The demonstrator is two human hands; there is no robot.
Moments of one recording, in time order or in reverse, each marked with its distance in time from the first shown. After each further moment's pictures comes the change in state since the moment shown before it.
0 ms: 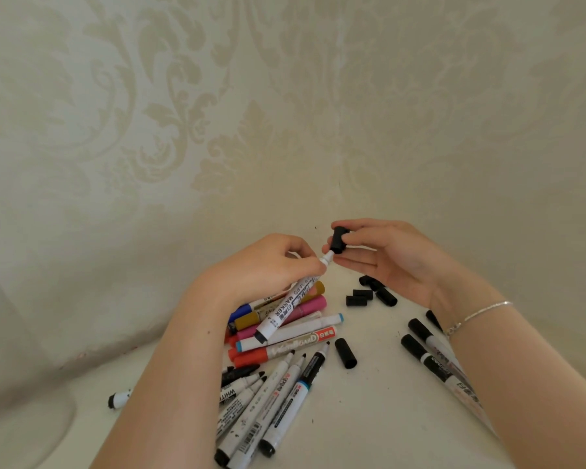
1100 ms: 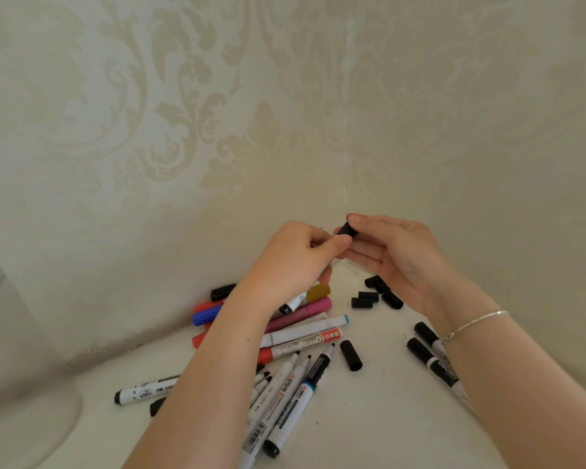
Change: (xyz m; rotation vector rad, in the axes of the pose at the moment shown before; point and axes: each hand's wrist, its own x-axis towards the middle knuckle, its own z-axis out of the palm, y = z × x) left_hand 0.010 0.008 0.021 -0.085 0.263 0.168; right_hand -0.001 0.004 0.012 0.125 0.154 -0.138
